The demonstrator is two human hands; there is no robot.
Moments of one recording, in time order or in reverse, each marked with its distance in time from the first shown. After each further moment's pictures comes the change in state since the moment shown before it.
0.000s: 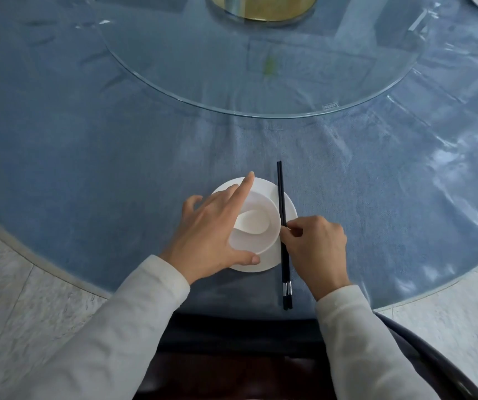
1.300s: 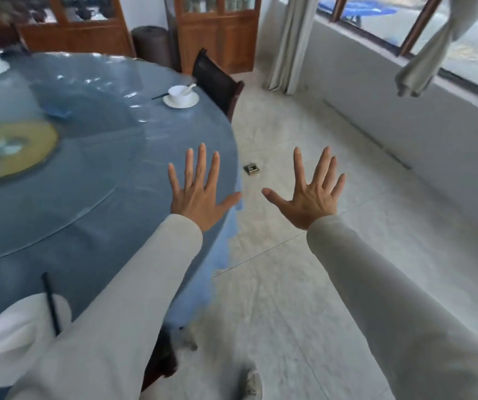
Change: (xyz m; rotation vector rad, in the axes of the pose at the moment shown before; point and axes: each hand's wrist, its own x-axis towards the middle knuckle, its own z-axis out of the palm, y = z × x) left_hand 0.144 0.498 0.023 0.273 0.245 0.436; right_hand -0.080 0.373 -0.395 -0.319 0.469 0.456
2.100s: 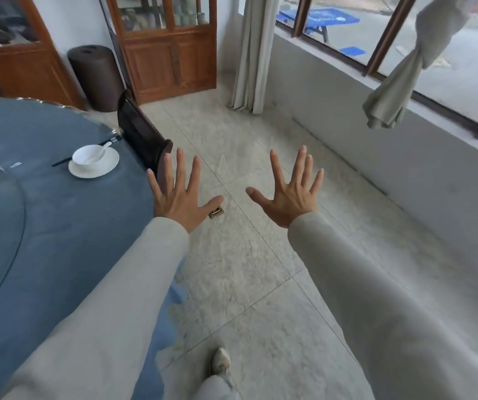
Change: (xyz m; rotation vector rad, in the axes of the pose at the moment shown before) left_hand 0.431 0.140 0.105 0.027 -0.050 -0.003; right_hand 0.431 0.146 0.033 -0.036 0.002 -0.022
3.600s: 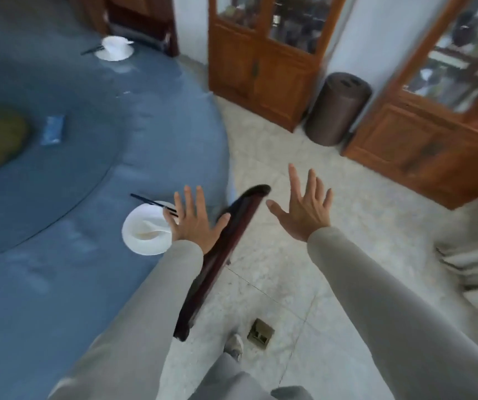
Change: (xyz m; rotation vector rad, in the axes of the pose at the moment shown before) left_hand 0.474 -0.256 0.128 -0.210 -0.075 -1.318; right_hand 0.692 -0.399 0.180 0.090 -0.333 -1.090
